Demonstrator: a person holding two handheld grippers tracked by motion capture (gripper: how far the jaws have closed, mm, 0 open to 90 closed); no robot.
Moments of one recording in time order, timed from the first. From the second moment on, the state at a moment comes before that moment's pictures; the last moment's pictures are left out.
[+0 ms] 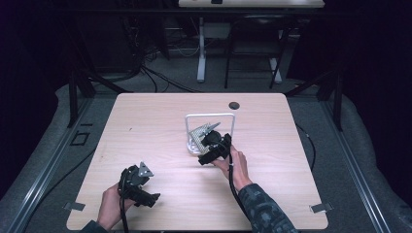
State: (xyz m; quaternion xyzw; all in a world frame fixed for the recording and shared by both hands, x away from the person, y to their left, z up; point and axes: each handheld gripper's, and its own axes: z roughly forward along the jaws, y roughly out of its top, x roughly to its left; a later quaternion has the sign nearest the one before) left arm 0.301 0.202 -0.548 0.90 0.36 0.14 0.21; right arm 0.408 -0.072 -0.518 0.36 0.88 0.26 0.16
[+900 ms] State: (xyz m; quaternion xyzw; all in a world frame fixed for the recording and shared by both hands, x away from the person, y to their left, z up) left arm 0.300 0.200 -0.548 0.90 0.36 0.13 0.21; right arm 0.356 -0.121 -0.465 0.33 0.88 0.30 0.17
